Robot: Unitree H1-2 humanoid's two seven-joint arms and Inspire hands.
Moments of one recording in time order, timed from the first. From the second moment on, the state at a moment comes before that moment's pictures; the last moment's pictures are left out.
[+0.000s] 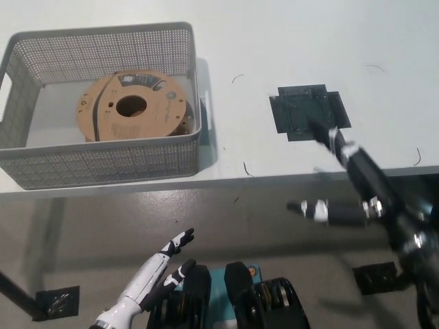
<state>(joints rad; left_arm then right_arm) -0.13 0.20 -0.19 0.33 0.30 -0.37 -0.10 -0.22 -0.21 0.09 -0.30 -0.04 0.12 0.29</state>
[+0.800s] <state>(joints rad) -0.14 0.19 -0.18 0.32 0.30 -0.39 -0.09 -0.12 -0.11 0.12 0.12 -0.02 -0.13 0.29</state>
